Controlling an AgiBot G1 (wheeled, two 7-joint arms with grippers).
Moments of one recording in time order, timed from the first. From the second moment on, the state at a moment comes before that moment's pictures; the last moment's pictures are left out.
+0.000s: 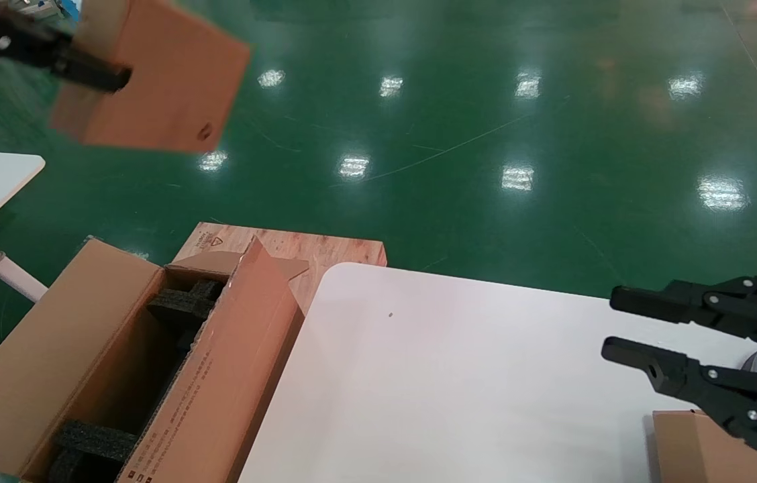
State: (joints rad) left arm -2.55 0.52 1.47 -1.11 1.67 1.43 -1.16; right arm 1.07 -0.61 -0.28 1.28 -0.73 -1.50 0.19
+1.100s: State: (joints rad) left arm -2.65 0.62 2.02 -0.91 1.47 1.72 -1.19; right arm 1.07 -0.61 -0.28 1.28 -0.73 -1.50 0.19
